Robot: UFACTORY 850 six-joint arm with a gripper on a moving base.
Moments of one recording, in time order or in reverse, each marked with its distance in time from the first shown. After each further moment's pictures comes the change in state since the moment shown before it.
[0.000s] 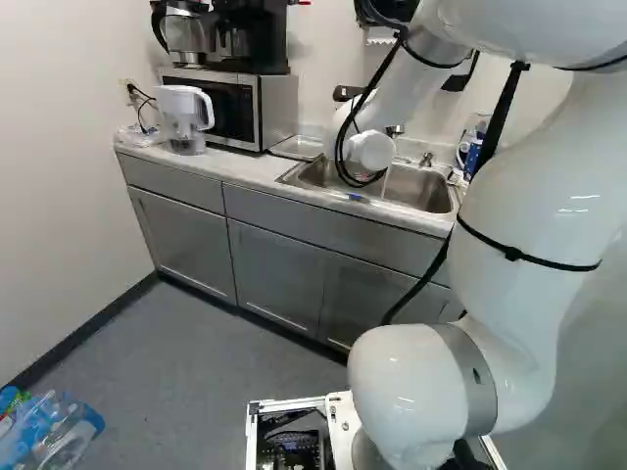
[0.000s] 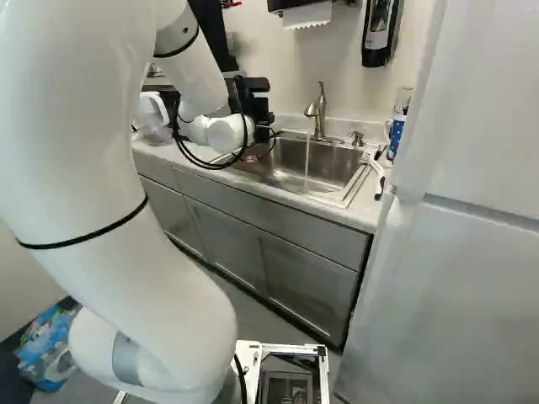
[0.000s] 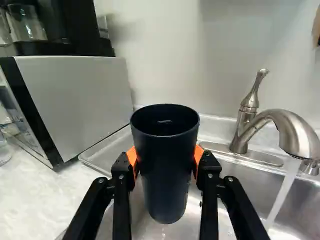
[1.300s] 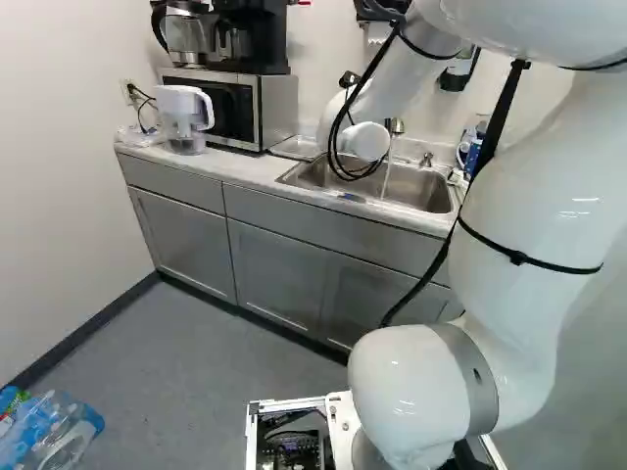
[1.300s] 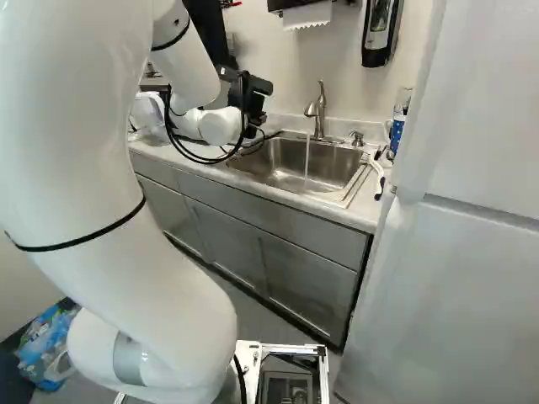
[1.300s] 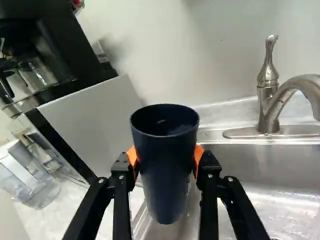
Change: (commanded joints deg) arm 1.9 0.3 -1.9 0.0 -2.7 21.9
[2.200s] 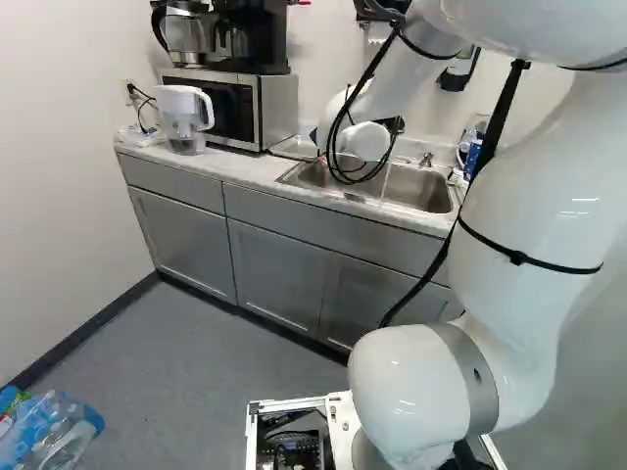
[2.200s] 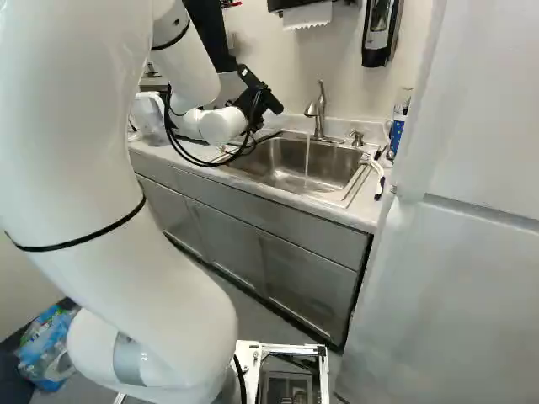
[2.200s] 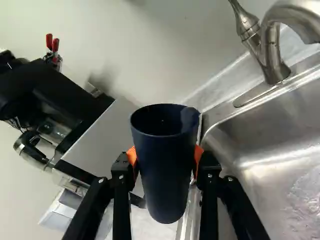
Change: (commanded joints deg) arm 0.0 0.0 0.0 0.0 0.0 26.9
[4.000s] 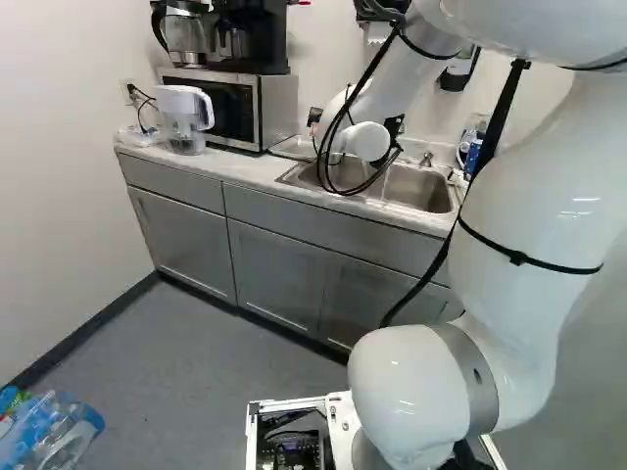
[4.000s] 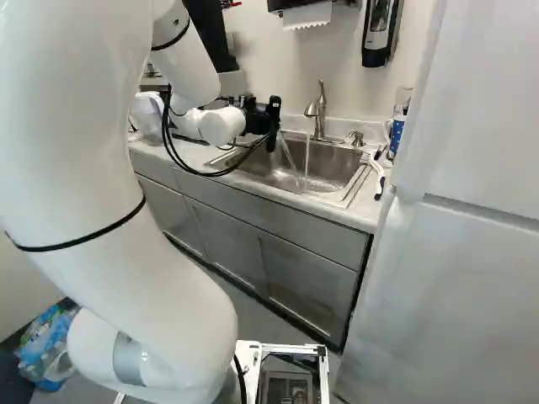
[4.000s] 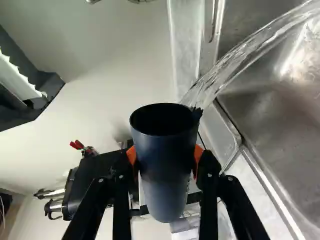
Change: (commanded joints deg) arm 0.0 0.0 0.0 0.0 0.0 54.2
